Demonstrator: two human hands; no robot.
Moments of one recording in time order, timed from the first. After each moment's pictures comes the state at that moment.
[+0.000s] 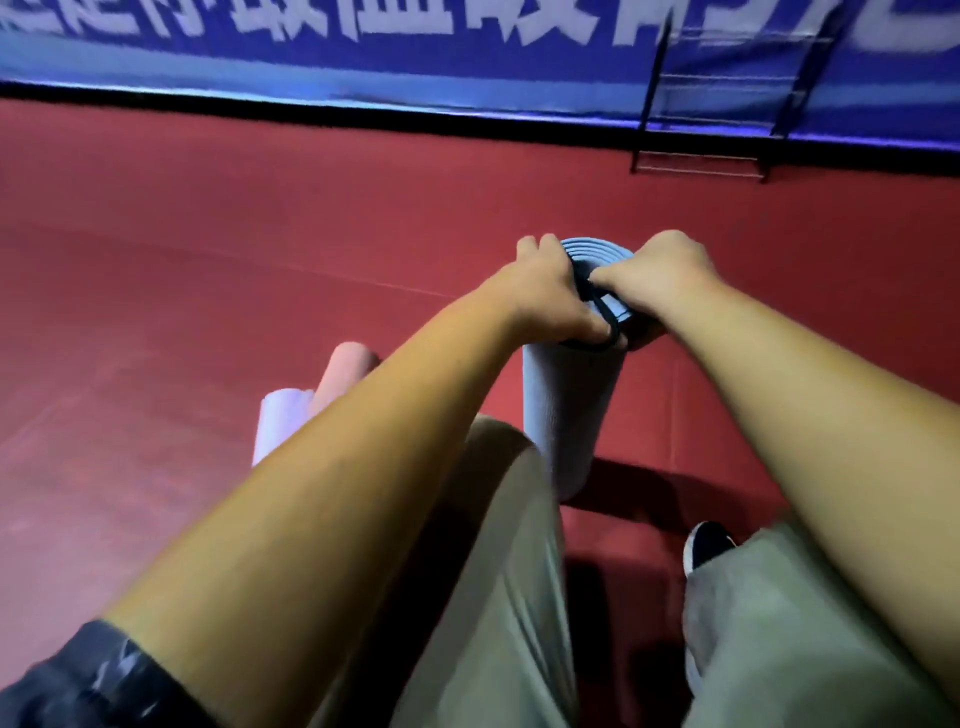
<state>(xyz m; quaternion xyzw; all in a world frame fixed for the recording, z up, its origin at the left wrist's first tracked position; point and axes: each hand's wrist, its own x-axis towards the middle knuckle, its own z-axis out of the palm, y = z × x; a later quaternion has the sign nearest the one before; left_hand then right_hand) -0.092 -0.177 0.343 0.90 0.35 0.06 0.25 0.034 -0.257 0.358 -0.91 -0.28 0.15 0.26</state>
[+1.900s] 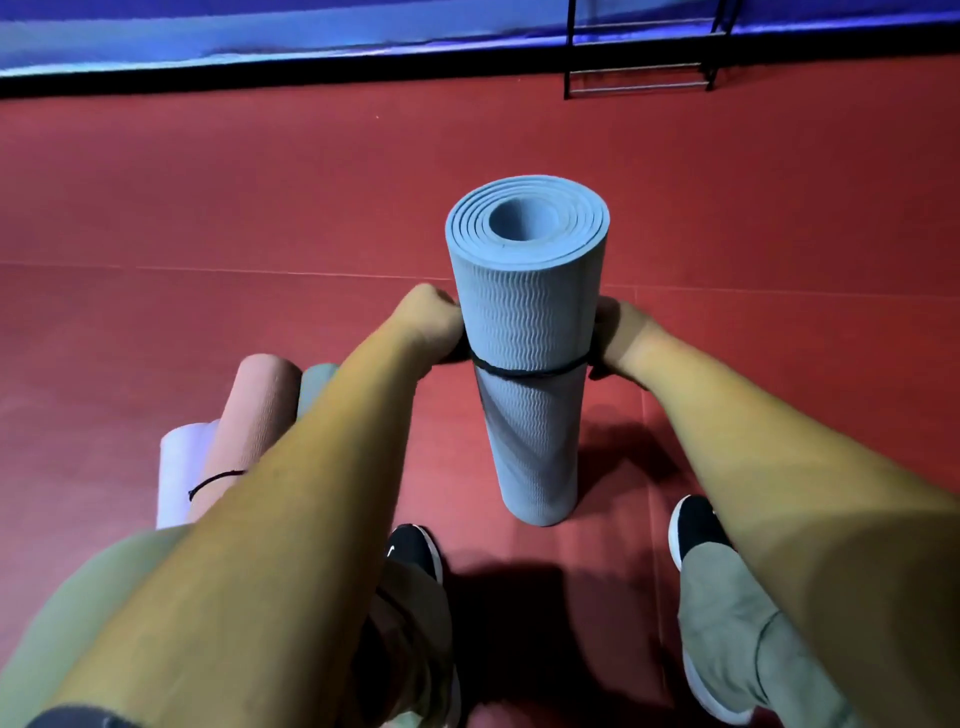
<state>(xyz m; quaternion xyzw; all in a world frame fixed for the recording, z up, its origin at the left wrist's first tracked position) -0.003 -0.078 0.177 0.69 0.46 0.10 0.55 0.179 -0.243 0.140 -0.82 -0.31 0.34 0.33</state>
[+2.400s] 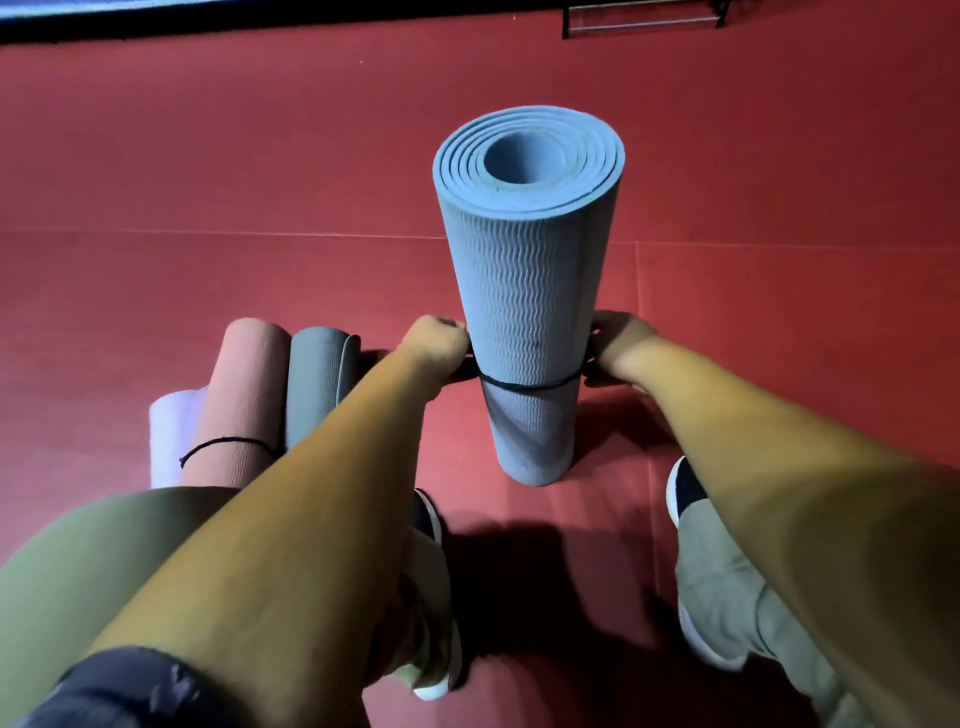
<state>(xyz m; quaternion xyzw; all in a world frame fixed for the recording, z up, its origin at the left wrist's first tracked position) -0.025 -0.111 0.106 0.60 0.51 0.05 0.62 0.153 -0.269 0.085 -0.81 -0.19 0.42 0.35</state>
